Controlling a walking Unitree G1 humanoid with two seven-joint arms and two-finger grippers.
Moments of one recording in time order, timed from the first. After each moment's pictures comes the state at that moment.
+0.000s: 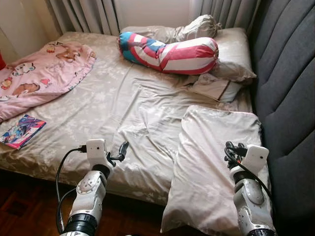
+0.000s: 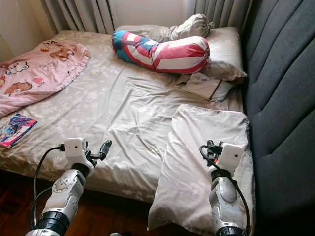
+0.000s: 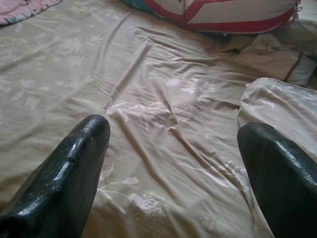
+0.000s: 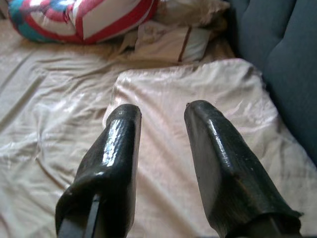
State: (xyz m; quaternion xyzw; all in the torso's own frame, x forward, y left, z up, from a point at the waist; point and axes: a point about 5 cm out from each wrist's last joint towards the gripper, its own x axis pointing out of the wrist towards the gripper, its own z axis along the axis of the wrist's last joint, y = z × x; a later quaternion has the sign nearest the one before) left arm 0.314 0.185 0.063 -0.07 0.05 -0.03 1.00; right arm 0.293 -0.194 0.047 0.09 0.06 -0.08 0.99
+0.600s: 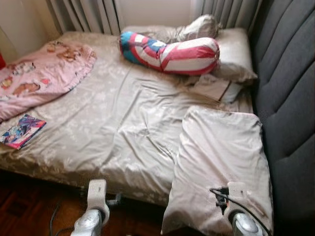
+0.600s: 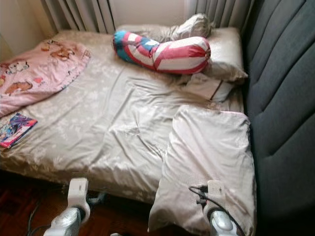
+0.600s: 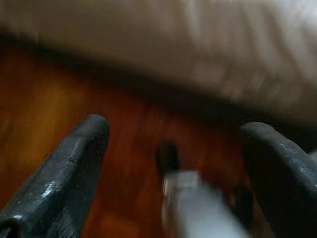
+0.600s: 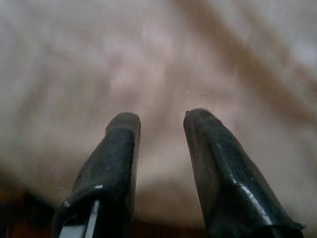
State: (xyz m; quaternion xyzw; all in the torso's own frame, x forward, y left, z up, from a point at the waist) left arm 0.218 0.199 -0.060 -0.03 0.38 0.03 0.92; right arm 0.211 -0.200 -0.064 0.00 0.38 -0.04 0.92
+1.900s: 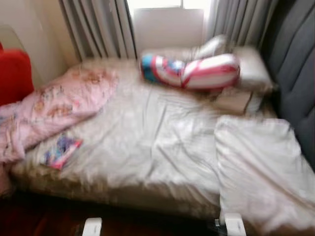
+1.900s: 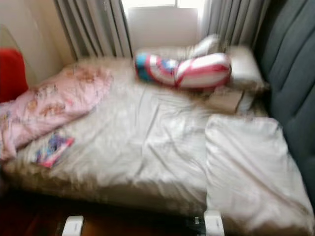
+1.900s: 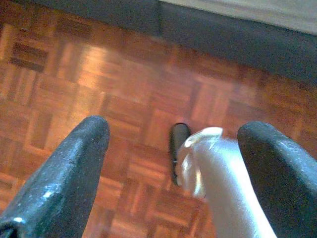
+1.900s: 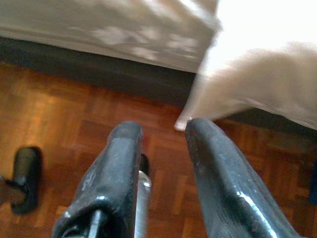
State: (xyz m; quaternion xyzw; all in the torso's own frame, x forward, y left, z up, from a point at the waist) left arm 0.175 0.209 -0.084 0.00 0.46 0.04 0.89; right arm 0.159 -0.188 -0.093 -0.02 0.47 -0.02 0.88
